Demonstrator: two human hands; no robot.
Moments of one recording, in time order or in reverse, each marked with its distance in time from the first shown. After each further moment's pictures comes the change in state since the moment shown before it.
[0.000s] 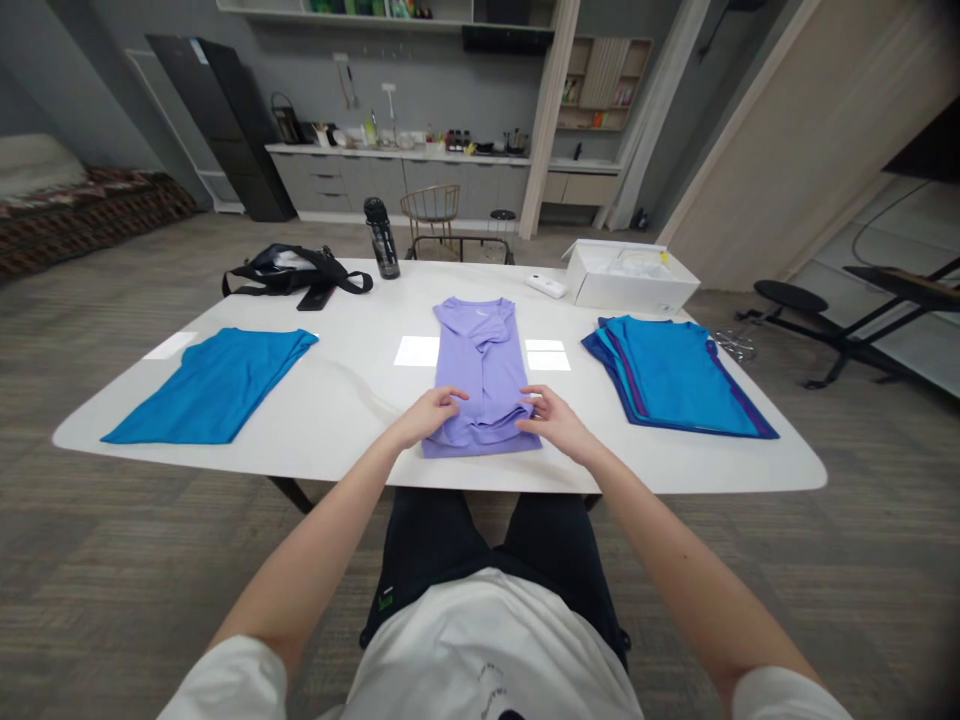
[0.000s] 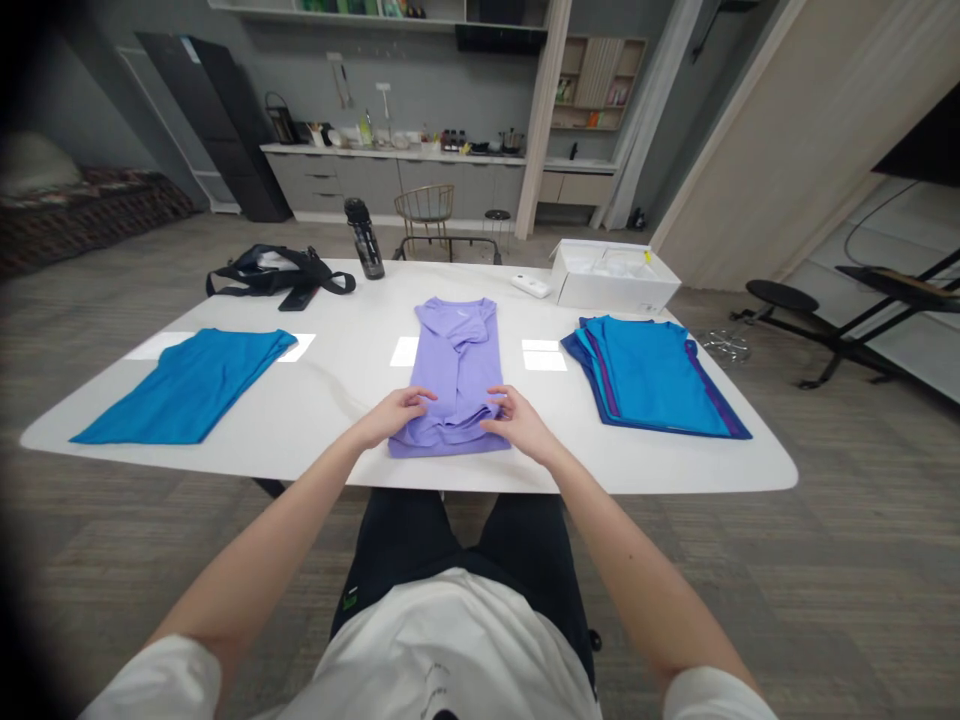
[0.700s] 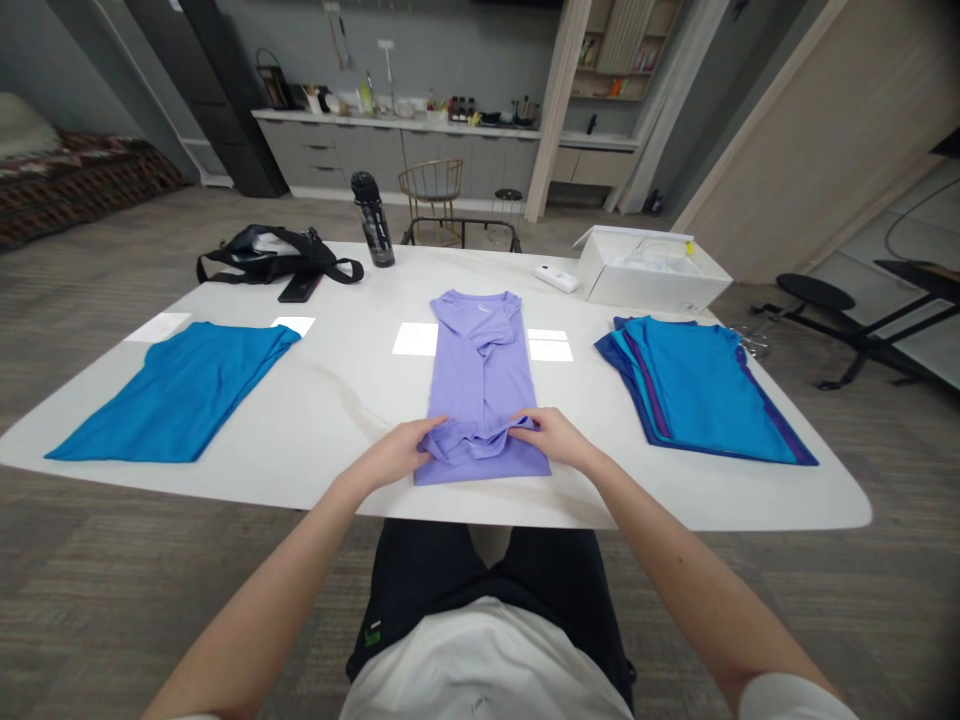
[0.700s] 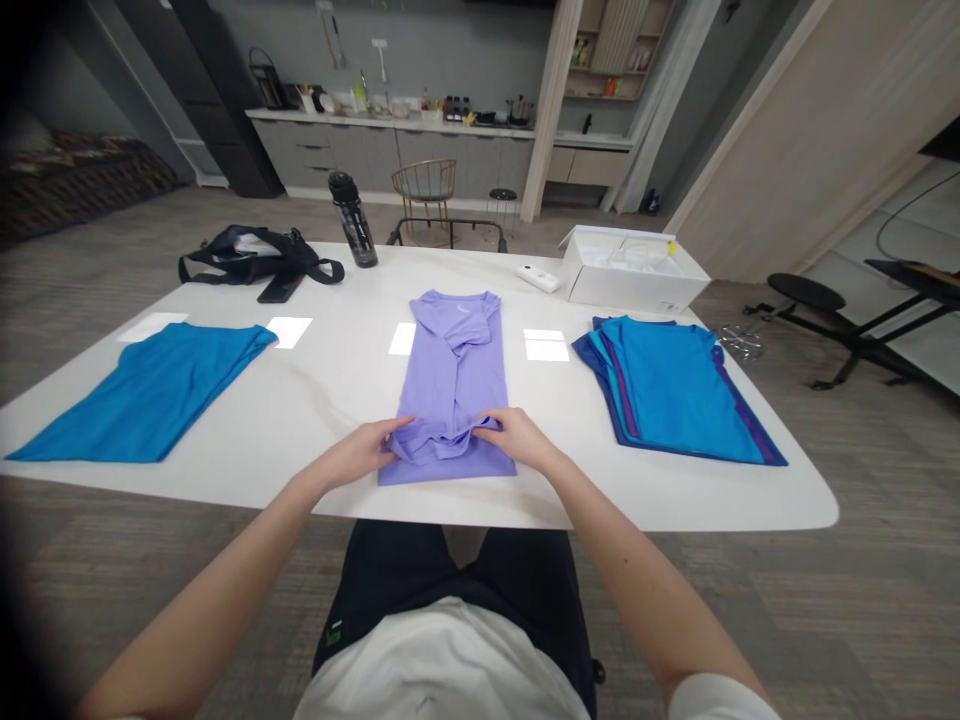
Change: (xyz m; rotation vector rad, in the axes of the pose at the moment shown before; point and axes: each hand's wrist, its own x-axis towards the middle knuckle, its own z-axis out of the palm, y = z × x) left_hand -0.018 -0.037 -0.027 0.306 -0.106 0.041; right_hand 0.050 0.020 -0.007 -0.390 -0.205 -0.066
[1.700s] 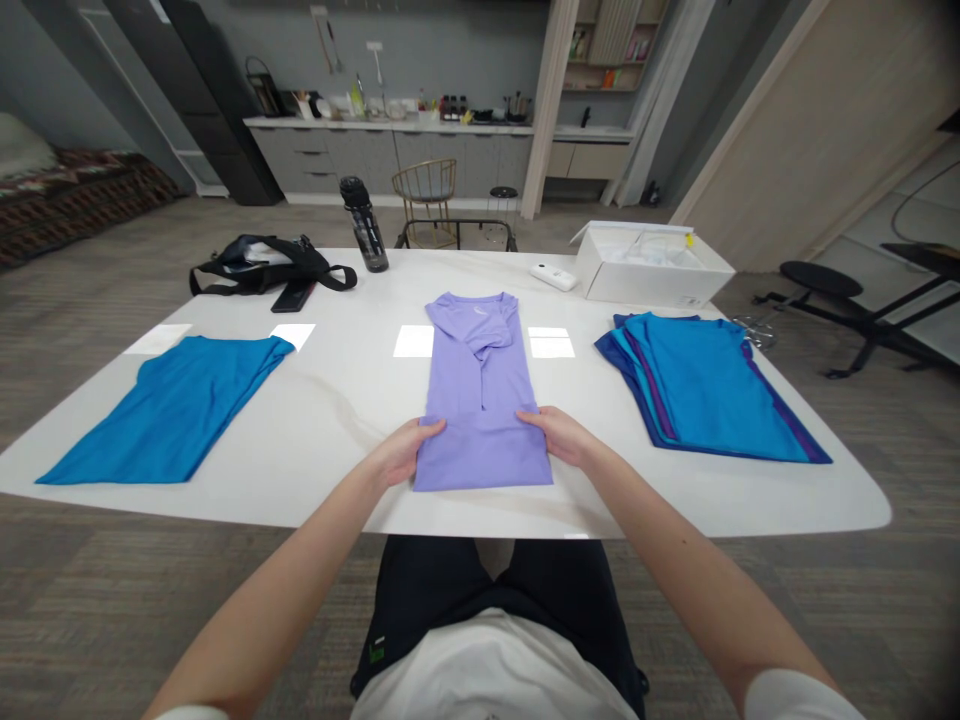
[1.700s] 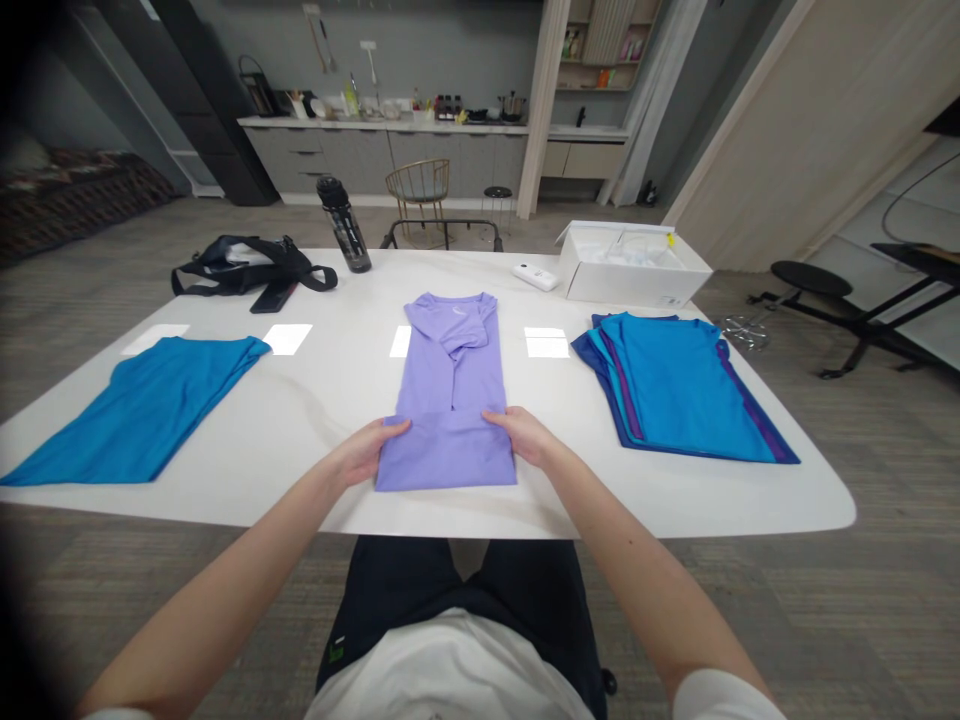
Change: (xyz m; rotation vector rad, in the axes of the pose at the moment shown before) left_hand 0.033 0.017 0.015 -1.195 -0.007 -0.498; right_hand 0.013 0.012 0.003 0.931 0.016 0.574
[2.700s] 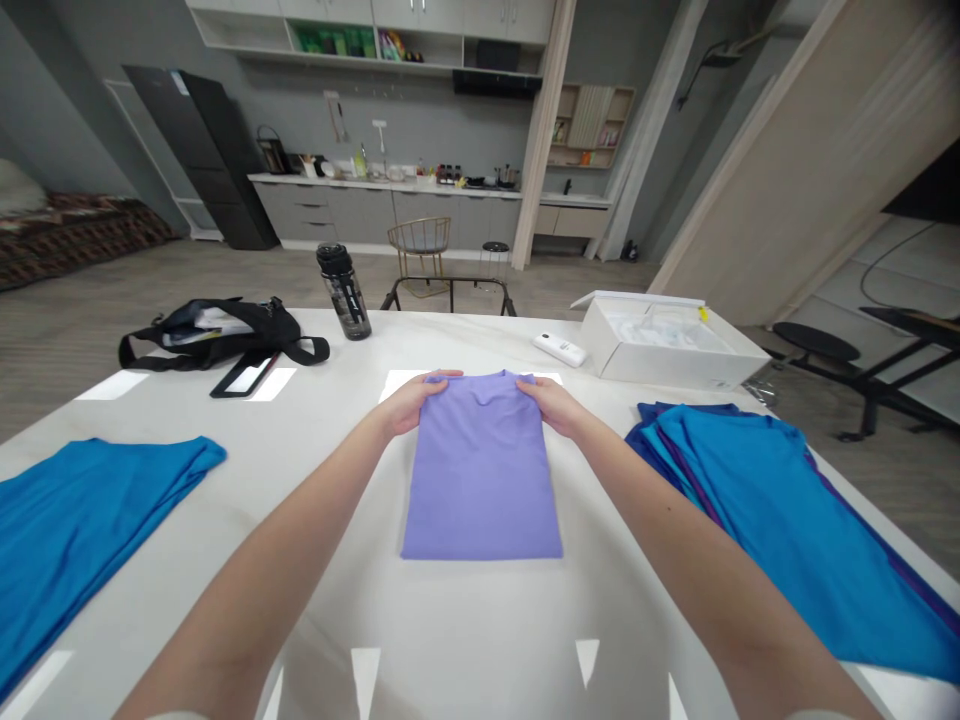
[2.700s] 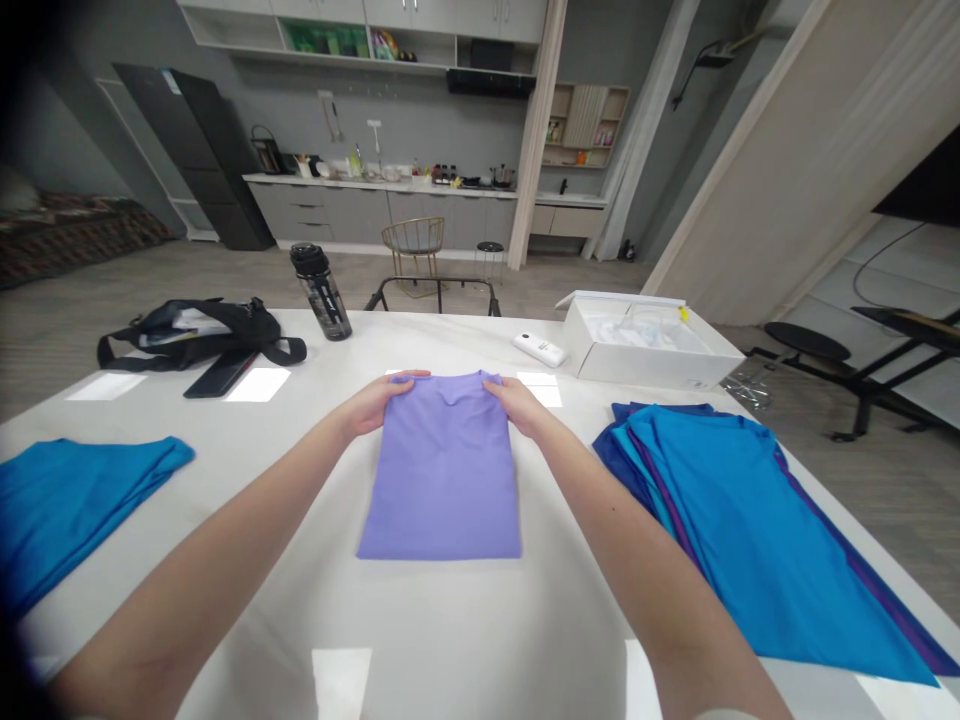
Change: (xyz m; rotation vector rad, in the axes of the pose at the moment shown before) left_hand 0.229 0.216 -0.021 0.154 -0.145 0.296; right_hand 0.209 -0.187 -0.042 -0.136 0.139 -0.276
